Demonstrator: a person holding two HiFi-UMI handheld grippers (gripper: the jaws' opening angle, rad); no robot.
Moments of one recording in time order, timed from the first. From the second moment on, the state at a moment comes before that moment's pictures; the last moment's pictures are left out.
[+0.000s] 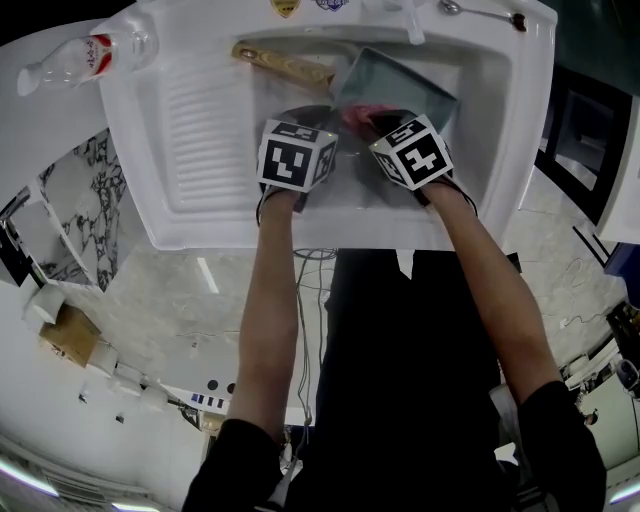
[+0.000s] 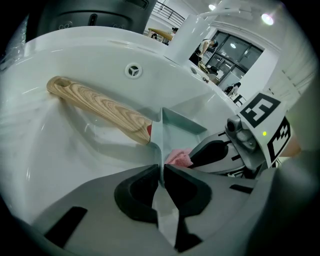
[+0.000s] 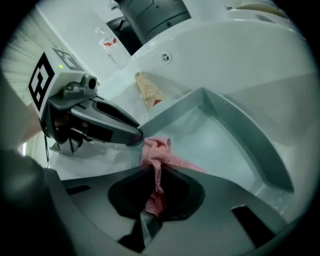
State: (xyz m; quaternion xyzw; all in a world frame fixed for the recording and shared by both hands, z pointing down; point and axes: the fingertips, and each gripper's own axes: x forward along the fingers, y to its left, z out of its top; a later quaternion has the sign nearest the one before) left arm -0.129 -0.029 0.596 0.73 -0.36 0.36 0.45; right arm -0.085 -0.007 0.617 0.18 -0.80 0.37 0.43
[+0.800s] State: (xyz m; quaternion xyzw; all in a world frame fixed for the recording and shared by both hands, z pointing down) left arm -0.130 -0.029 0.596 0.74 -0.35 0.37 0.43; right arm -0.114 -0.060 0.610 0.23 -0.83 0.36 0.35
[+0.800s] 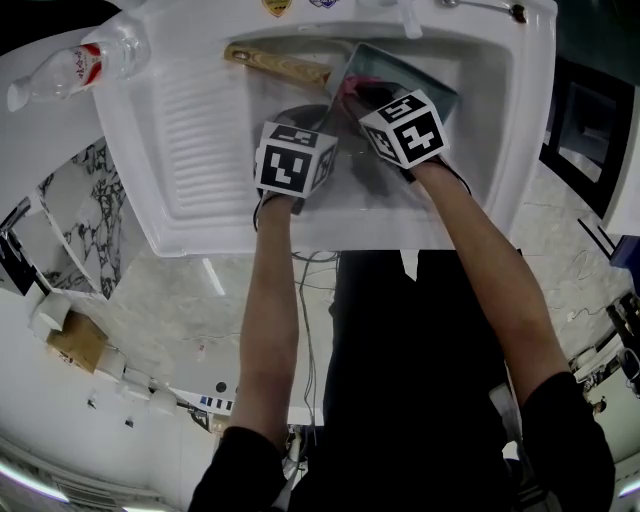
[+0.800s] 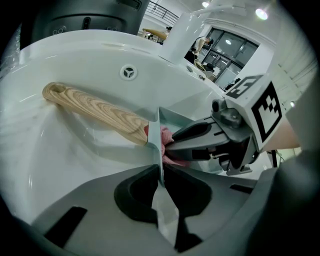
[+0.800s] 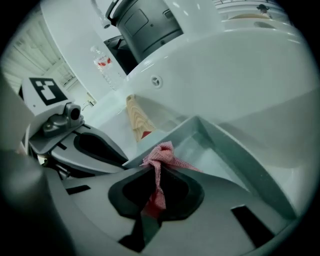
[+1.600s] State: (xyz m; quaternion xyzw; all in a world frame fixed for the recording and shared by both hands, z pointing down) left arm -0.129 -0.029 0.596 0.74 -0.36 0.37 0.43; right arm -0.076 -0.115 0.610 0.28 -0.81 0.06 0.52
